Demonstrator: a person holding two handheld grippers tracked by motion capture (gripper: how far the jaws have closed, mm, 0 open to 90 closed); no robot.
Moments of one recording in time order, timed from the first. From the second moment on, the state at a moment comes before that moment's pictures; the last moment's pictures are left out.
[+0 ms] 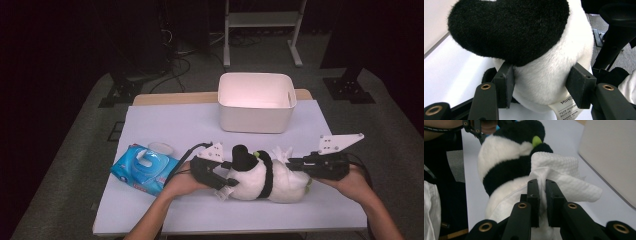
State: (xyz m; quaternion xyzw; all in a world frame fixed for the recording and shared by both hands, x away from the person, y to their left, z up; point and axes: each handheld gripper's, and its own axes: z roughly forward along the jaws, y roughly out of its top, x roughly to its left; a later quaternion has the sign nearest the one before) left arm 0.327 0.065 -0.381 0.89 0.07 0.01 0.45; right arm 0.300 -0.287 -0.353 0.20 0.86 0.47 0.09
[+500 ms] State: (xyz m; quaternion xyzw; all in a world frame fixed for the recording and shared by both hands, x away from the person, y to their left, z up) left arm 0.321 0.060 -0.376 0.89 0.05 0.02 0.45; right arm 0.313 -0.234 -0.345 0.15 0.86 0.48 0.05
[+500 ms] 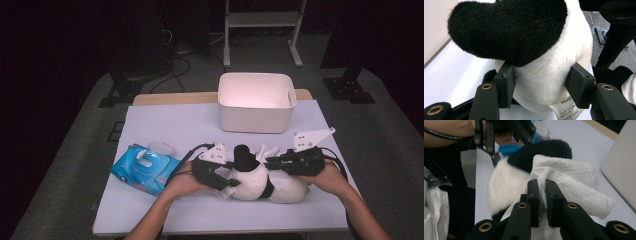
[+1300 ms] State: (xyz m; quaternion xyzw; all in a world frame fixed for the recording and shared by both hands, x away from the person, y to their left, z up) left arm 0.317 0.055 -0.373 0.89 0.04 0.03 0.46; right arm 0.320 -0.221 -0.329 0.14 0.86 0.48 0.05
